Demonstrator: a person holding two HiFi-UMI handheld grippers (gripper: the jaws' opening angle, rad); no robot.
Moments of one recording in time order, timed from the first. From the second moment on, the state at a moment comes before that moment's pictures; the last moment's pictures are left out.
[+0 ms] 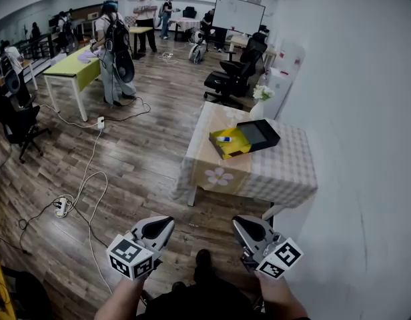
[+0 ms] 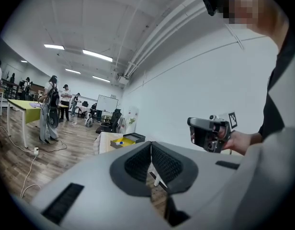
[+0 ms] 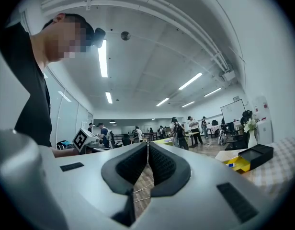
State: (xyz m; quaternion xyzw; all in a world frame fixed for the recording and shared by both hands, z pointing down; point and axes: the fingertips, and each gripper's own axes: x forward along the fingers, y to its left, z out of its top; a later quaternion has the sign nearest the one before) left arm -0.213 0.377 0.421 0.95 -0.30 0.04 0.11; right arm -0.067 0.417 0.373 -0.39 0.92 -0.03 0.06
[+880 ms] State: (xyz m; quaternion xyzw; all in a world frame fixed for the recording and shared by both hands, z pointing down) left arm -0.123 0.219 0.446 0.94 -0.29 0.09 0.14; right arm 0.012 0.252 0.410 -0.38 0.92 -0.10 0.07
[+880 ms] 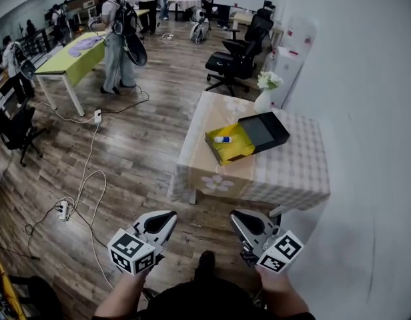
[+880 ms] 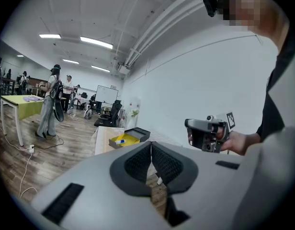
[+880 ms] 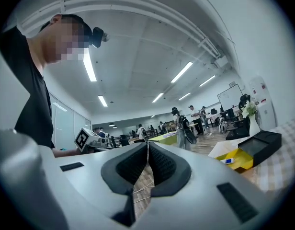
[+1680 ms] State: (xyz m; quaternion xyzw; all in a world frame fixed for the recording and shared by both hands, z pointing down) left arm -0.035 0.137 0.425 0.94 -0.30 0.11 0.11; right arm 0.103 0.166 0.405 -0.37 0.92 -0.10 0.10
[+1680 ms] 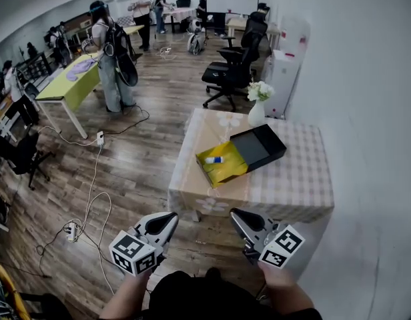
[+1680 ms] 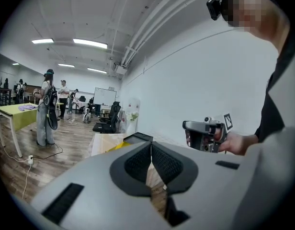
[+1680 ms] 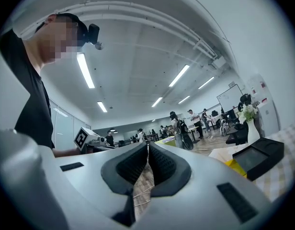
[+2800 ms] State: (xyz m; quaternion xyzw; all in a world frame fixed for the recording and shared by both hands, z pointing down) left arm -0.071 -0.092 0.443 0.95 -0.26 0.09 0.12; right arm 0.048 -0.054 0.421 -0.39 0.91 -0.12 0.05
